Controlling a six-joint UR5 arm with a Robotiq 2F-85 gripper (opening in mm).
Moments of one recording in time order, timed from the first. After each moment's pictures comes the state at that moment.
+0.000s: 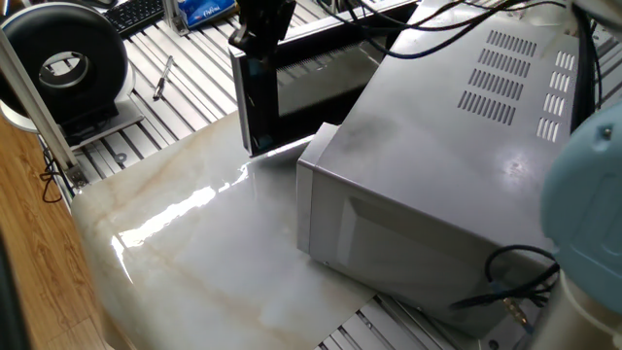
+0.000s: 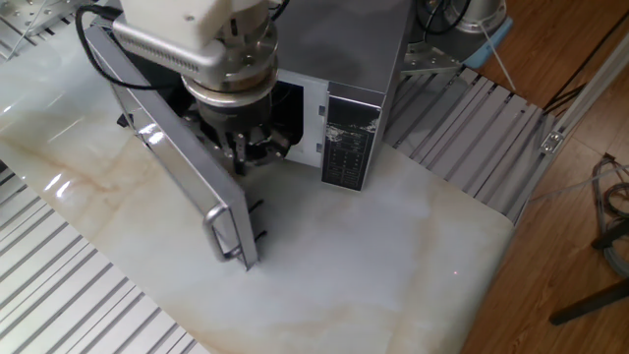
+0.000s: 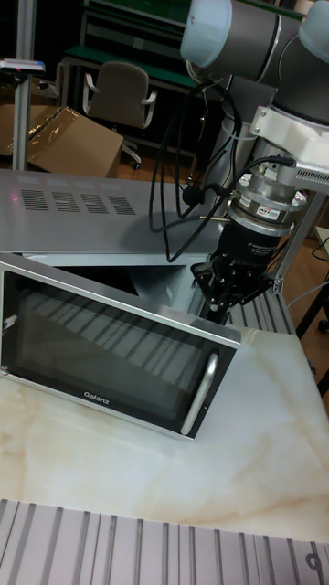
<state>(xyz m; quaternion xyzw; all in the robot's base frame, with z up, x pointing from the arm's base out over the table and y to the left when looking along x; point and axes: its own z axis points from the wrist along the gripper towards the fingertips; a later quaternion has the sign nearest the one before) 0.593 0.077 0.245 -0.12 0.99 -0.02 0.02</state>
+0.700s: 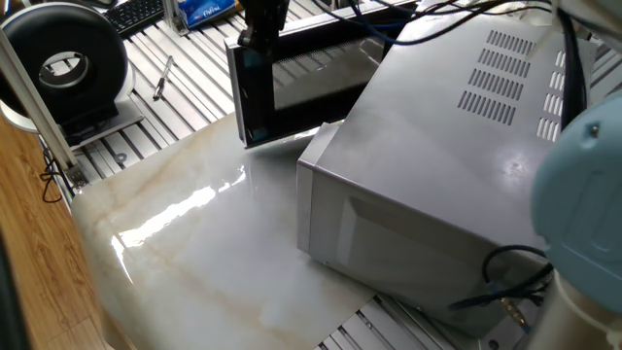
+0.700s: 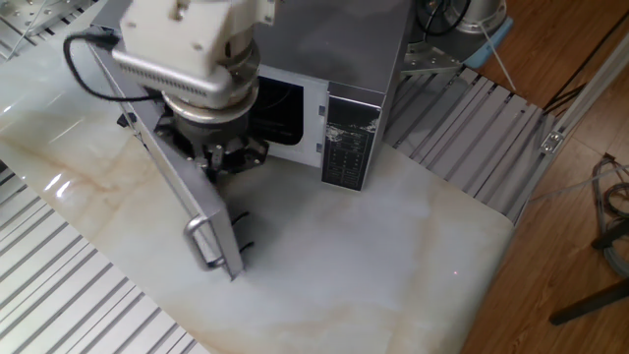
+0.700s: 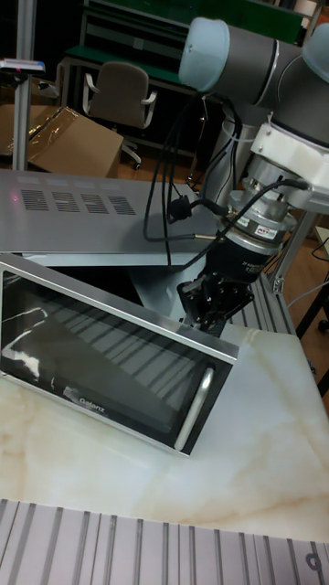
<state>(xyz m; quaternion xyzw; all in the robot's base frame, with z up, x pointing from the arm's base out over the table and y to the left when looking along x) 0.621 0.051 0.232 -0.25 0.97 -0.07 0.03</state>
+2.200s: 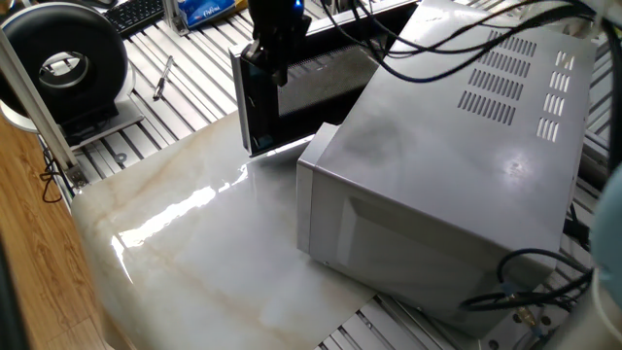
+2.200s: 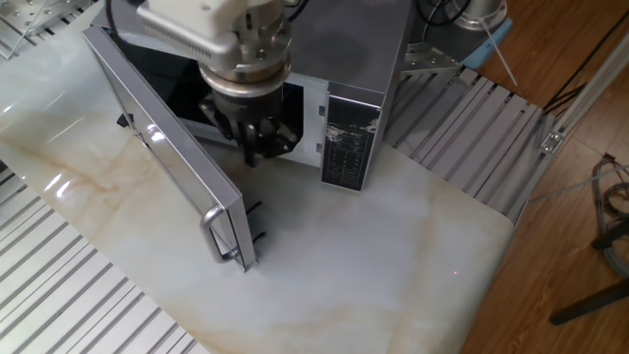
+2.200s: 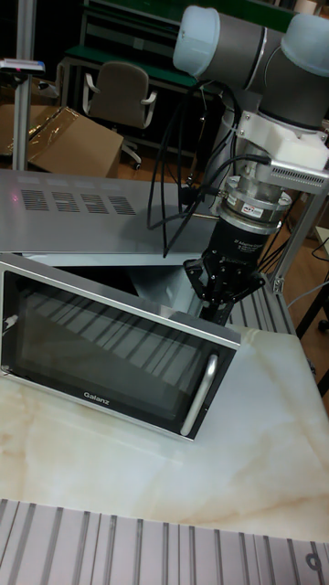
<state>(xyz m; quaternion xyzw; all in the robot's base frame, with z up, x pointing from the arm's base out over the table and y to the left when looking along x) 0.563 0.074 0.233 -0.06 1.00 -0.01 0.03</state>
